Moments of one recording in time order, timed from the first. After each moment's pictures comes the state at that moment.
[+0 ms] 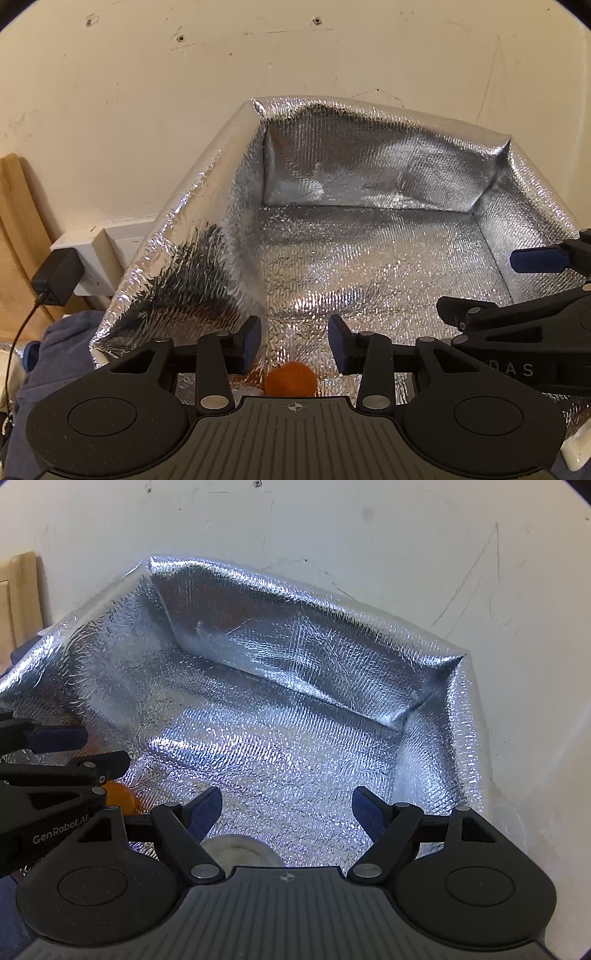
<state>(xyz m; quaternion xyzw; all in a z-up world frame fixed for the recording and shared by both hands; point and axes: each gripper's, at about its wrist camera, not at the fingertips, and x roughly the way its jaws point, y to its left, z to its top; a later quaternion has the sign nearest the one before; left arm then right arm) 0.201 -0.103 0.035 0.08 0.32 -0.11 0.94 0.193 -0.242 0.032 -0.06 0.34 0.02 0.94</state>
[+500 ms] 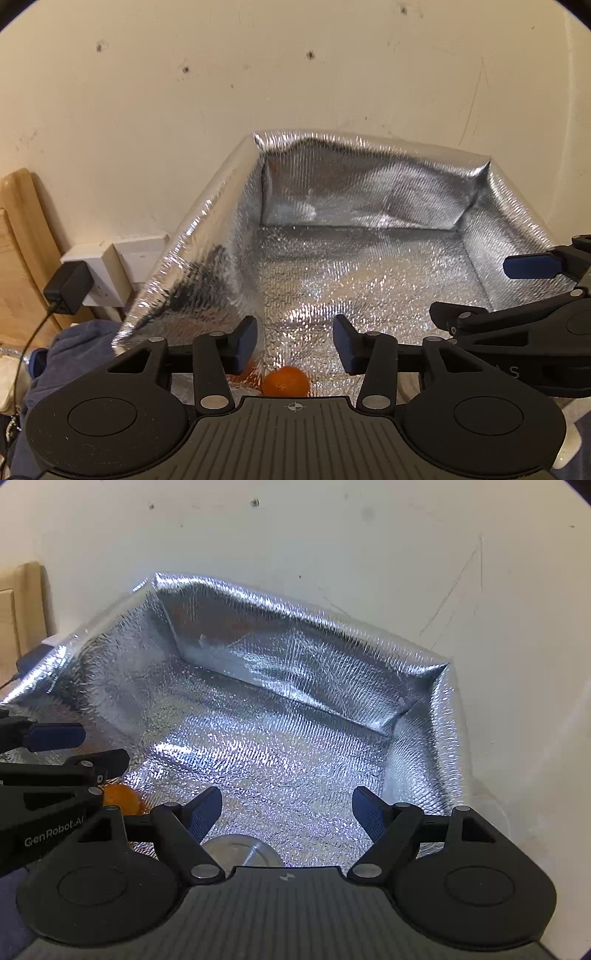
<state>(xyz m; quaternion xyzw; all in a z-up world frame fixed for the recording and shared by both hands) 0.175 -0.101 0.056 0.07 0.29 -0.12 0.95 0.171 -0.239 0.047 -0.06 0.32 0.01 0.94</state>
